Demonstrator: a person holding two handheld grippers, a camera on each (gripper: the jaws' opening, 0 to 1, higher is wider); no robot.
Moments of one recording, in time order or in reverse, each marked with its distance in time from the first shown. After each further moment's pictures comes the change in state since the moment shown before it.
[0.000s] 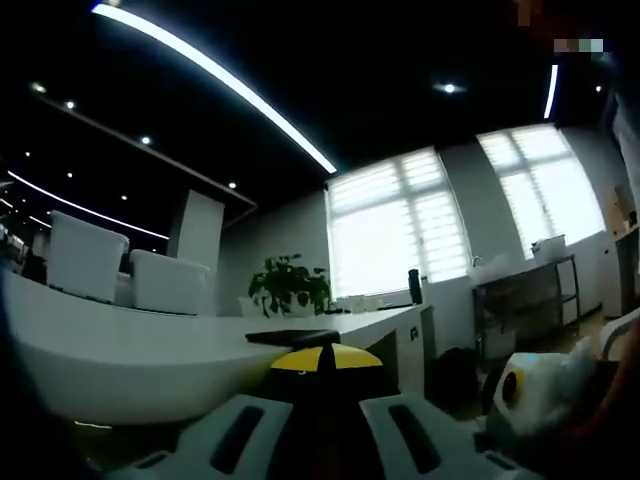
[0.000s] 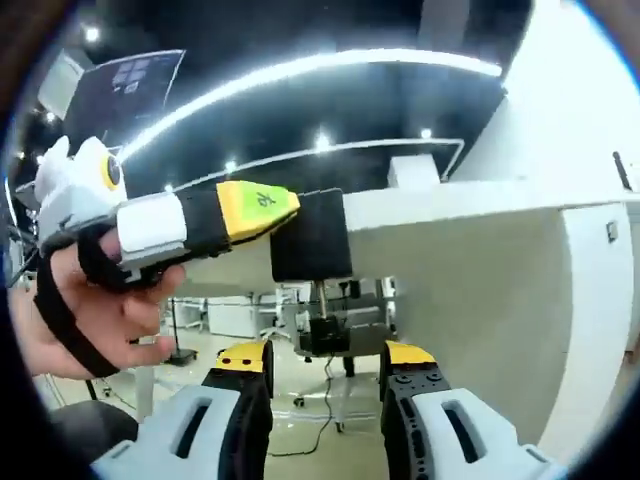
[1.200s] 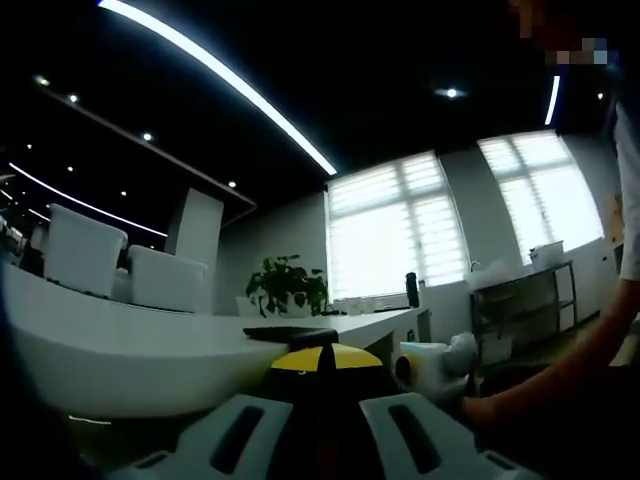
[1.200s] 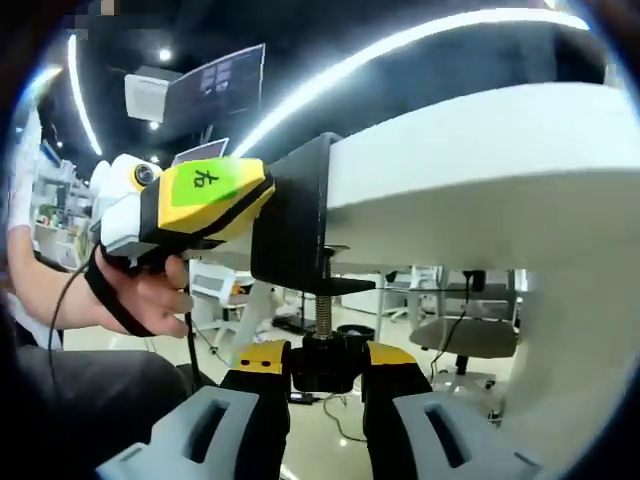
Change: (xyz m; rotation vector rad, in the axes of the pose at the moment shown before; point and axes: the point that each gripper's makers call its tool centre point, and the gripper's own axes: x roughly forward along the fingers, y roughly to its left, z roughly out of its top) left arm 0.002 0.000 -0.003 -0.026 -0.007 -0.009; right arm 0.052 0.026 -0.026 0.085 0.109 0.791
